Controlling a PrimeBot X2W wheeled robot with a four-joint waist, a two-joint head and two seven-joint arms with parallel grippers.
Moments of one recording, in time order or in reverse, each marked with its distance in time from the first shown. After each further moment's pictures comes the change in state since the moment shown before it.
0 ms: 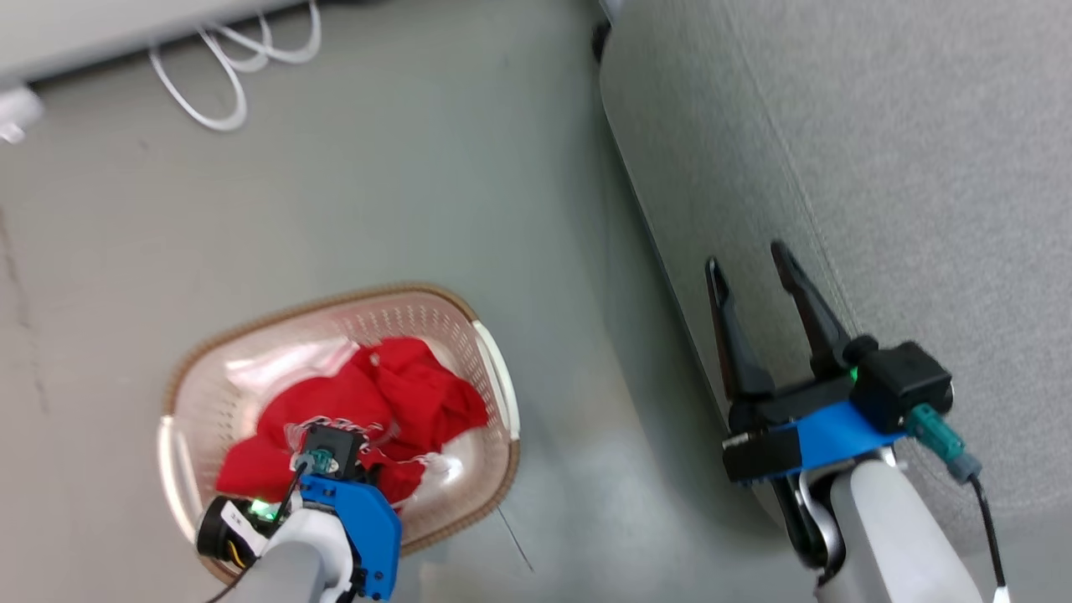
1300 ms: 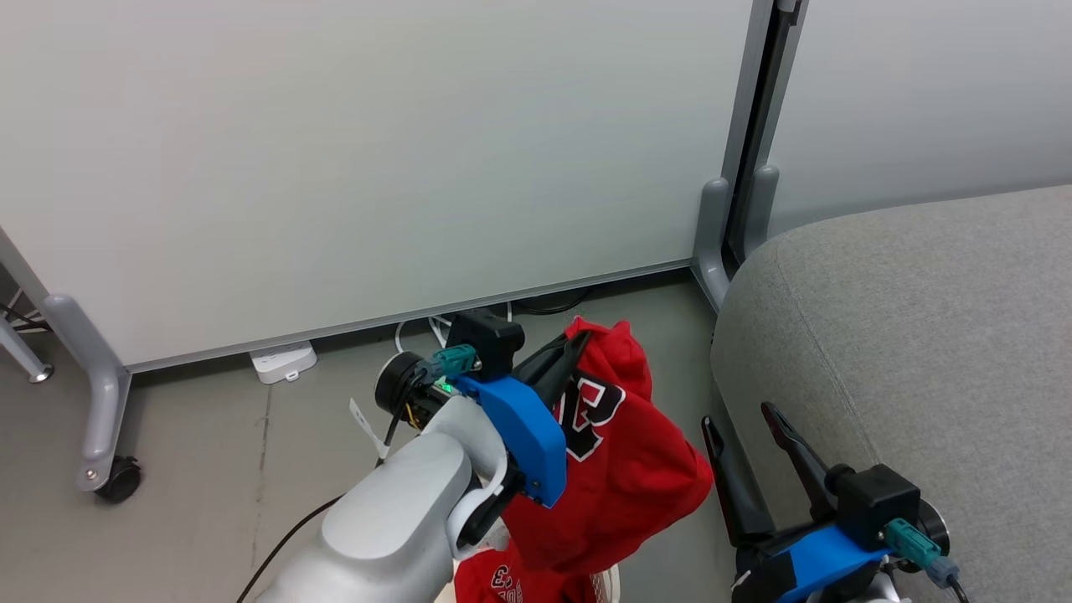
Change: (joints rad) left arm -0.158 -0.019 -0.492 -0.417 -0.510 0.015 -0.063; right arm 0.294 -0.001 -0.002 -0.095 -0.023 0.000 0.150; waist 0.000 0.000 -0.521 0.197
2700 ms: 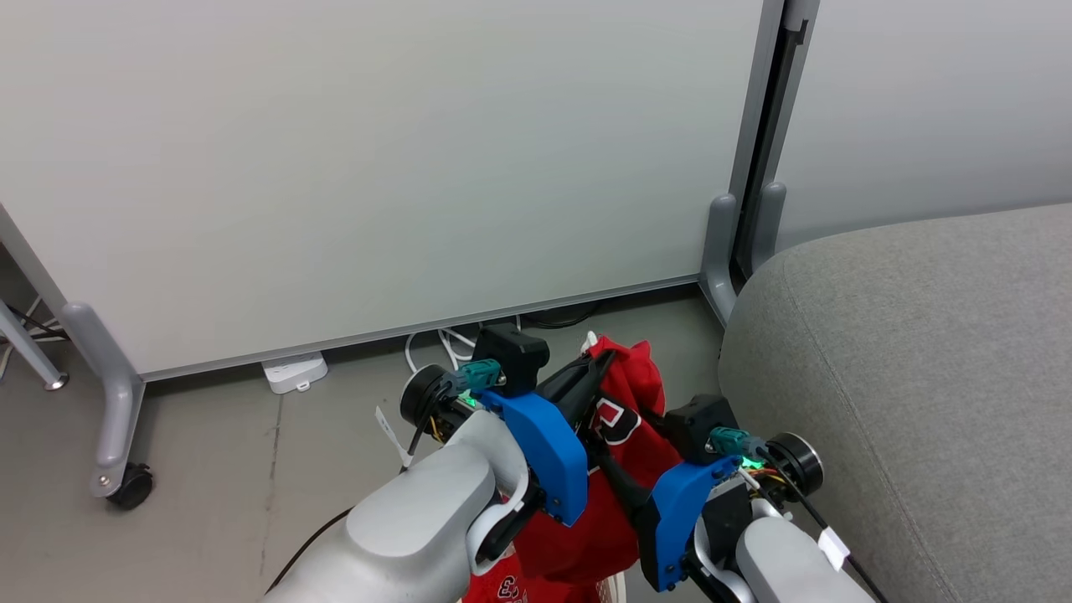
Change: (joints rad) left arm -0.075 0.000 -0.223 0.046 -0.200 0.031 -0.080; right arm -0.323 0.000 0.272 0.393 0.050 0.000 0.194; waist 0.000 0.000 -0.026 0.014
